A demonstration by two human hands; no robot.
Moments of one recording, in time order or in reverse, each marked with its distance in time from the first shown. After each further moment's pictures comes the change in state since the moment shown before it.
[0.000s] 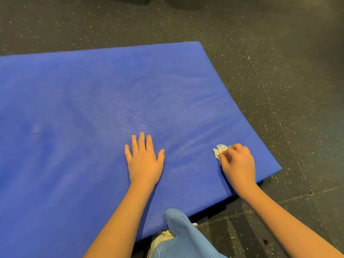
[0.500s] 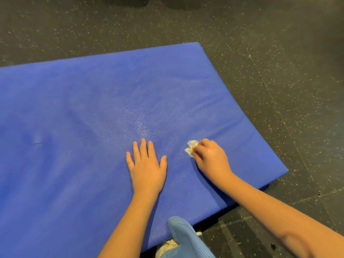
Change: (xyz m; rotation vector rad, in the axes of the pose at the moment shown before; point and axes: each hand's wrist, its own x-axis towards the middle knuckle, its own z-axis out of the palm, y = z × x) left_hand 0.001 0.002 0.006 0.008 0.043 -0.003; right_hand 0.027 -0.048 0.035 0.075 -0.094 -0.351
